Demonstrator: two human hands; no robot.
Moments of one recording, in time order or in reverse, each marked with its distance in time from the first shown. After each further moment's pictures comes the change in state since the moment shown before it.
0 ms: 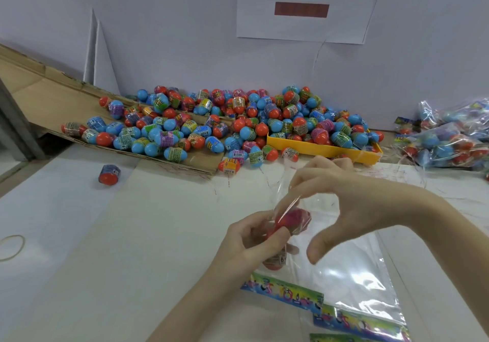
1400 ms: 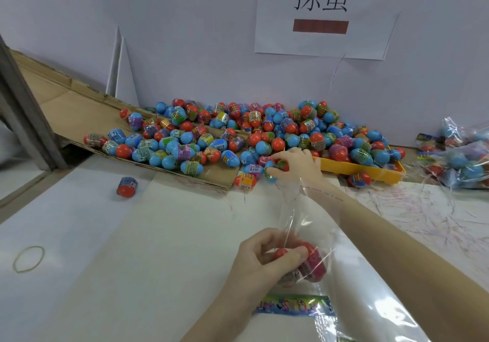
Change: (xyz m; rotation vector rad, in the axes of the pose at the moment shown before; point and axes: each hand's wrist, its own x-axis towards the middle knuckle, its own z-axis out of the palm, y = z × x) left_hand 0.006 -0.009 -0.007 -0.066 0.179 -0.145; right_hand 0.156 0.089 0.031 -0.139 0.568 0.445
